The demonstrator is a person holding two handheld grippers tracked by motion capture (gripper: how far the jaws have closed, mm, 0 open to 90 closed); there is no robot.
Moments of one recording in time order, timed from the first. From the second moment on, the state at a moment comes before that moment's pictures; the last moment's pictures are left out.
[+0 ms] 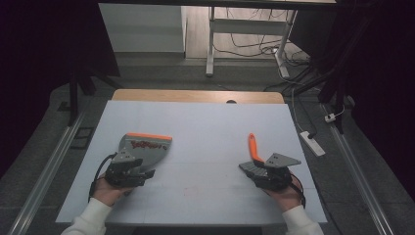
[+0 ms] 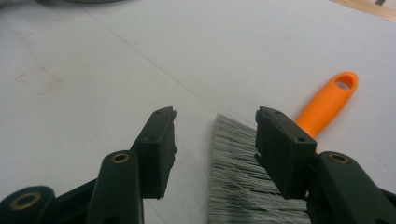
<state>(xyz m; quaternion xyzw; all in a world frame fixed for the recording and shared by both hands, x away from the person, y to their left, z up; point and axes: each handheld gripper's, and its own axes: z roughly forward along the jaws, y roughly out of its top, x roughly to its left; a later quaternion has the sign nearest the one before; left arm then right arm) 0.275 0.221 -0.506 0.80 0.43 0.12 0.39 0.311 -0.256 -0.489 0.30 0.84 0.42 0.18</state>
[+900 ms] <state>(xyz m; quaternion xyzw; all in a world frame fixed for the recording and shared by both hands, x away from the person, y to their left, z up) 0.269 0.220 -0.511 0.81 0.43 0.11 0.38 0.305 -0.256 -0.493 0.28 0.85 0.42 0.17</state>
